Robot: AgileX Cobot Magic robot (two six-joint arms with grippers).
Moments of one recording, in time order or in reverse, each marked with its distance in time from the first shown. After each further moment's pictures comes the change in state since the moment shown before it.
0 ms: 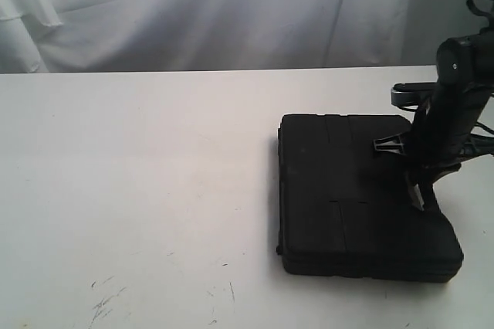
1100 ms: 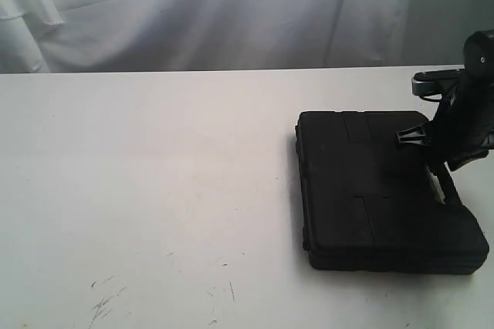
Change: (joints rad) left arm 0.000 0.000 0.000 0.000 0.000 0.000; right arm -0.064 -0.027 0.002 -0.049 -0.051 -0.079
